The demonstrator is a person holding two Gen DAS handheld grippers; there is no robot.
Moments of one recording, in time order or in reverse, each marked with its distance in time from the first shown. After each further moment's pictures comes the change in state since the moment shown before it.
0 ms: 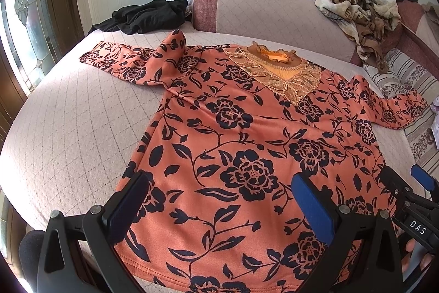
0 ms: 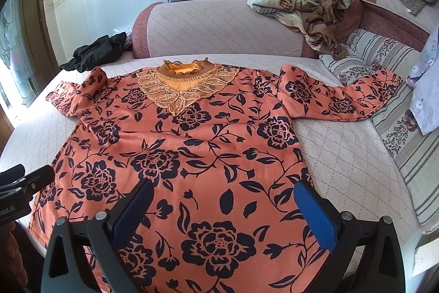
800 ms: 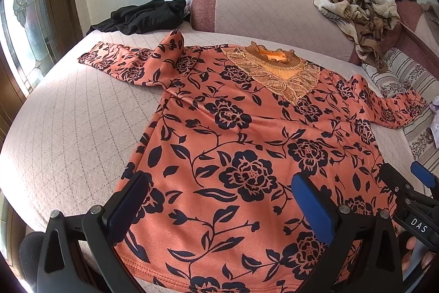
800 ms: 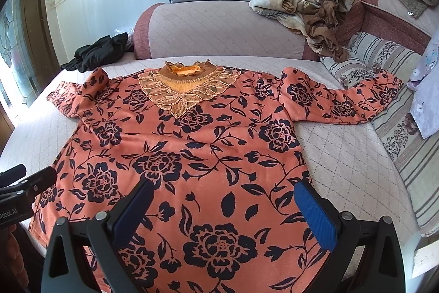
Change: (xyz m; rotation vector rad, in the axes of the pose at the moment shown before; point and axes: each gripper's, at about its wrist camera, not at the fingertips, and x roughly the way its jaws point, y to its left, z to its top) left arm 0.000 0.000 0.002 0.002 0.003 -0.010; right arm -0.001 0.002 0.003 -0.008 -0.006 0.005
